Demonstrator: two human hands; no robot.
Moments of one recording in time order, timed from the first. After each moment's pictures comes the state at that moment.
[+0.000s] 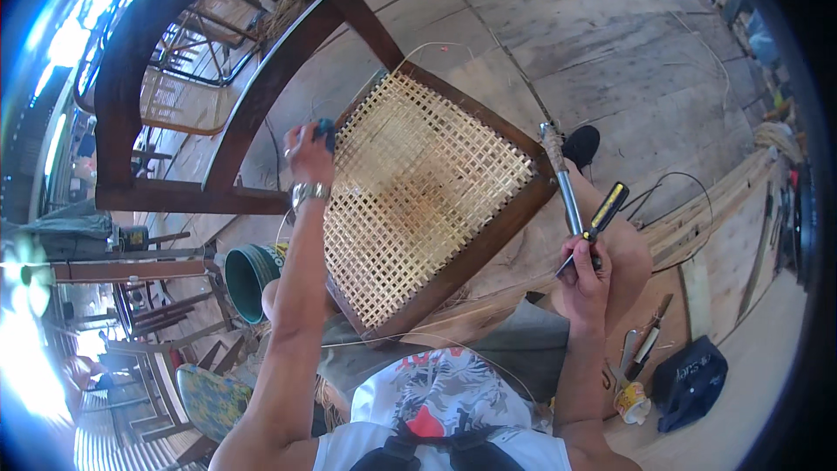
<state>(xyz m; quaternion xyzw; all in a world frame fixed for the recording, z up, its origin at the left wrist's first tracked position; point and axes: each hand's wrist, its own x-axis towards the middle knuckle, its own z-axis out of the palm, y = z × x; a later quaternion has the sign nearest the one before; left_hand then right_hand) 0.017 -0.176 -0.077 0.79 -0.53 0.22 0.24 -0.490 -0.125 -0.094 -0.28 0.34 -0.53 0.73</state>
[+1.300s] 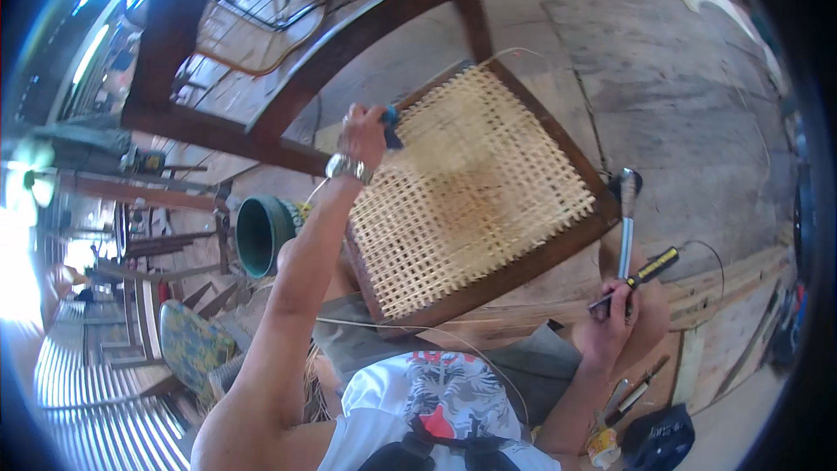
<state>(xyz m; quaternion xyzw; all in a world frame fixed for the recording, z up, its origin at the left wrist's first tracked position) 0.045 -0.157 -0.082 0.81 -0.55 0.12 0.14 -0.486 -0.125 -0.104 -0.26 0.39 -0.54 0.70</state>
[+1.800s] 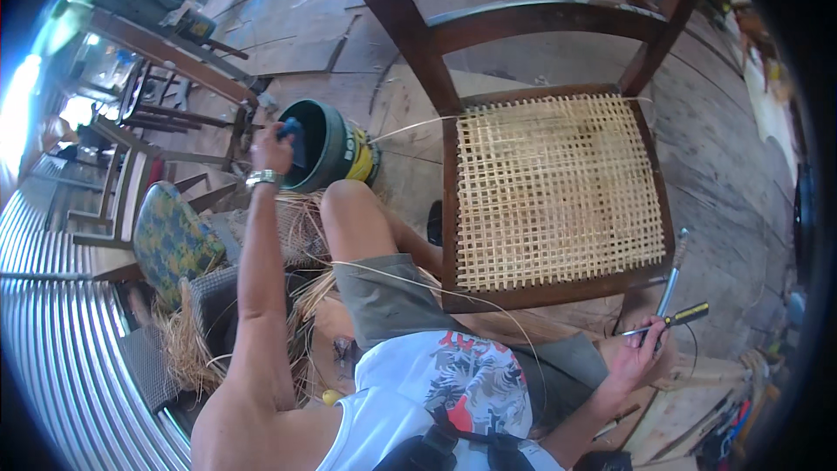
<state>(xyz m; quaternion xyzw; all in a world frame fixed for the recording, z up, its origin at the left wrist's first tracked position) 0.213 0.212 -0.038 0.97 -0.19 0.14 0.08 -0.475 -0.124 -0.086 -0.37 0.41 -0.52 0.65</state>
